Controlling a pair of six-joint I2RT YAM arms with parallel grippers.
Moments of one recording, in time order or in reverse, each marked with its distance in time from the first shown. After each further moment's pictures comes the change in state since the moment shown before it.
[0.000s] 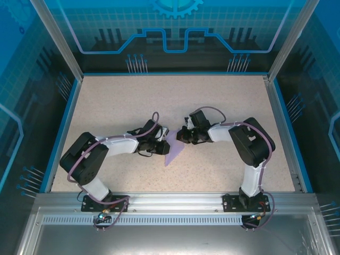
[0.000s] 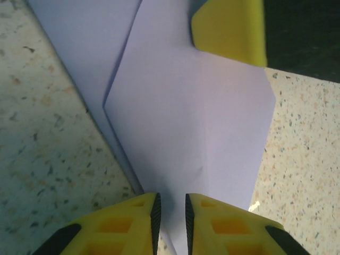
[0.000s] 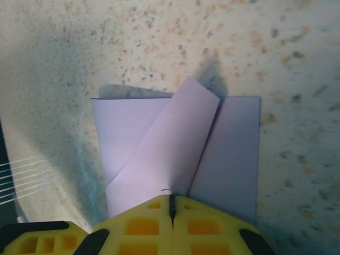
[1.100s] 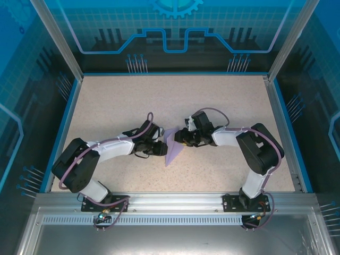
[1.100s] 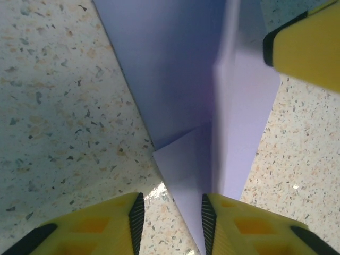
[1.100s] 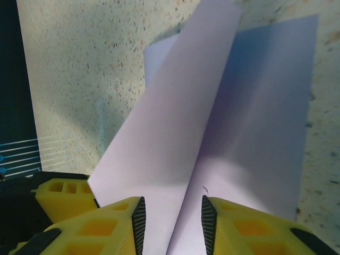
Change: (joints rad) left arm -0.001 -0.082 -0.018 -0.097 -0.034 -0.077; right arm 0.022 -0.123 -0.084 0.009 -0.063 0.020
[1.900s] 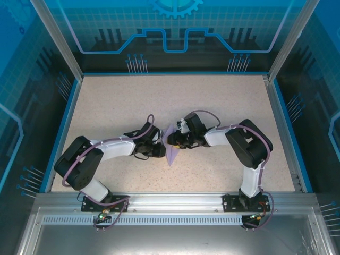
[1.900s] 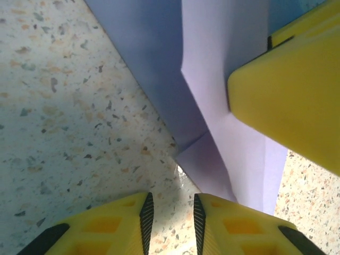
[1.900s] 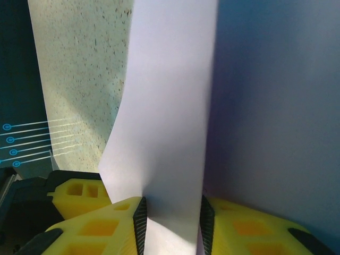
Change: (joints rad) left arm 0.002 0.021 -0.031 0.021 -0.027 0.000; right arm 0.058 0.121 0.049 0.103 -0.064 0.040
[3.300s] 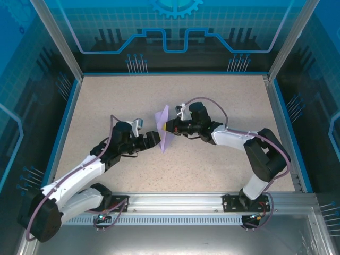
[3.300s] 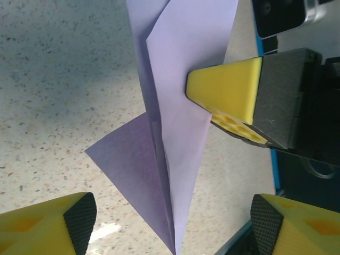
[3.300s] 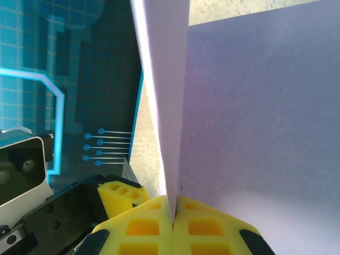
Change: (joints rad) left arm 0.108 -0.608 -0.164 0.096 0.122 -0.373; right arm -0.002 -0.232 0.035 0.089 -0.046 0.105
